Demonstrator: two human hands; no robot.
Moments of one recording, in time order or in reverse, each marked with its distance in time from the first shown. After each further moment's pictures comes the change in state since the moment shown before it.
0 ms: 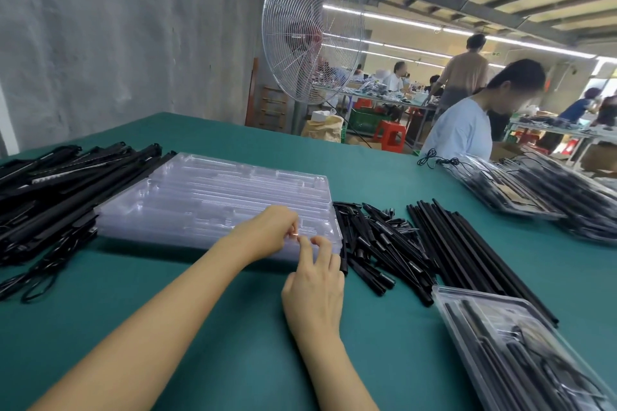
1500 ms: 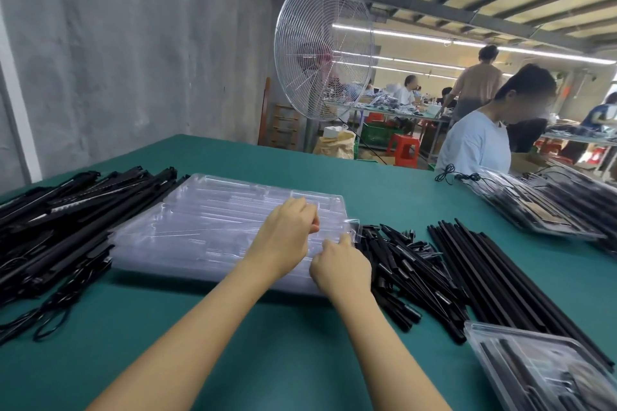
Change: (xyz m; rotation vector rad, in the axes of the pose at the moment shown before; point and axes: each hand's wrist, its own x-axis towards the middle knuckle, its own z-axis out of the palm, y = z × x) left_hand -0.002 0.016 -0.021 0.015 0.534 0.130; right_hand 0.090 0.009 0.003 -0.111 -0.479 0.032
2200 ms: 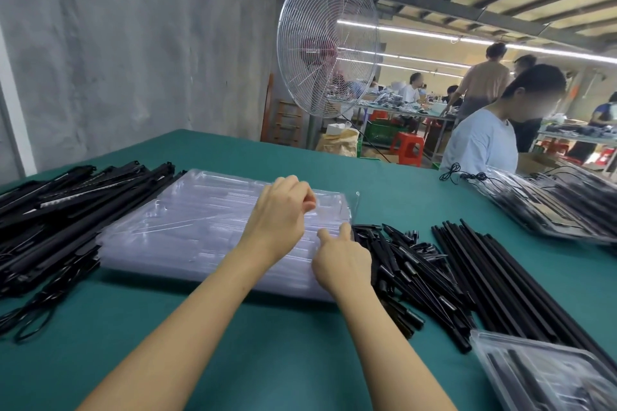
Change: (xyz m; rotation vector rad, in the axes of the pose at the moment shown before) left_hand 0.016 0.000 -0.011 -0.054 0.153 -0.063; right_hand 0.019 0.007 0.006 -0.122 -0.002 -0.065
